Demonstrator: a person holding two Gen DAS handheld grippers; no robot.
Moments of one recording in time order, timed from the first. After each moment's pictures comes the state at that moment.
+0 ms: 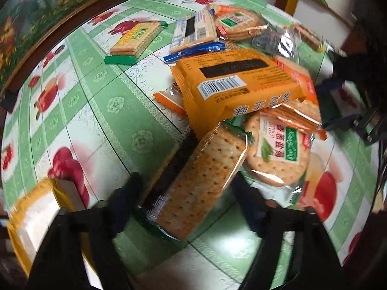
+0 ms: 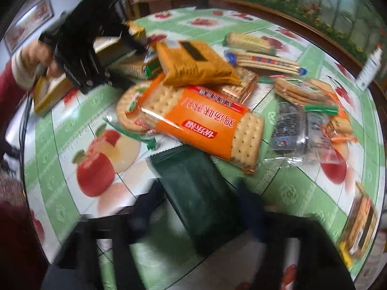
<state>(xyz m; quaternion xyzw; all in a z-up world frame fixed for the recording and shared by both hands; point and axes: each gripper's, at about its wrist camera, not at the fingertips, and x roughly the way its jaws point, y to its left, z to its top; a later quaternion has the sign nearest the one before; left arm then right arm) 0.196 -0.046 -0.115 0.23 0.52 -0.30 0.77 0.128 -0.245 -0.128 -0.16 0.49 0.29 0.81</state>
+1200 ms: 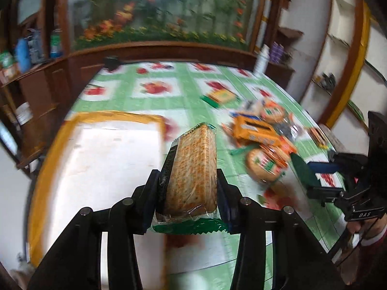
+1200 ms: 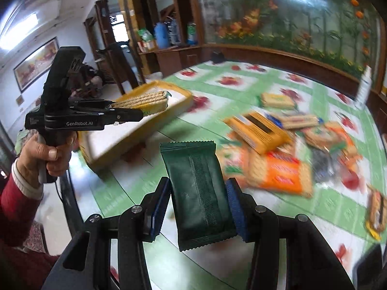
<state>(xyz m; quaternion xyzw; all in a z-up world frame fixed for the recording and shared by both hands) 0.067 0.087 -0.033 -0.01 0.38 -0.12 0.92 0.060 -0.166 -0.058 -0.07 0.37 0.33 0.86</state>
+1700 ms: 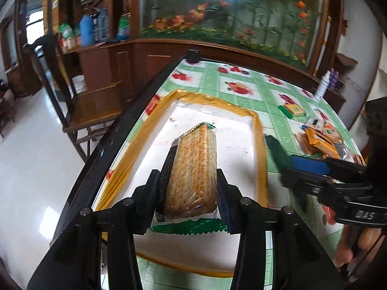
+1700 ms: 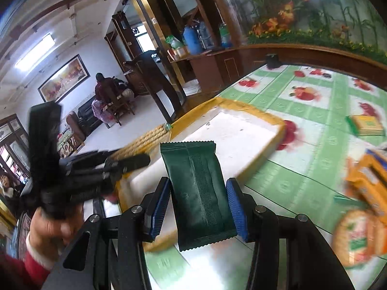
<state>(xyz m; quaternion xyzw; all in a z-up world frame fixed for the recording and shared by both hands) 0.038 0.179 -0.059 -0.07 0.38 0.04 0.92 0.108 0.002 -0.071 0.01 0.38 0.41 0.83</state>
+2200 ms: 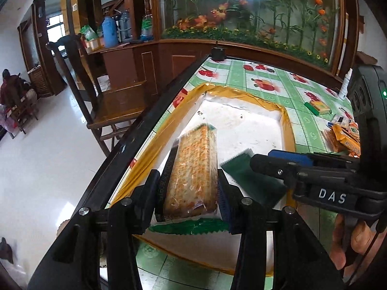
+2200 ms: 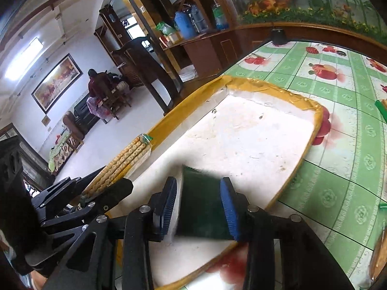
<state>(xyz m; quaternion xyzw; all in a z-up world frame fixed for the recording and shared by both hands) 0.028 0.180 -0.071 -0.04 0.37 0.12 0.92 0.142 0.061 -0.111 0.02 0.43 0.40 0.81</state>
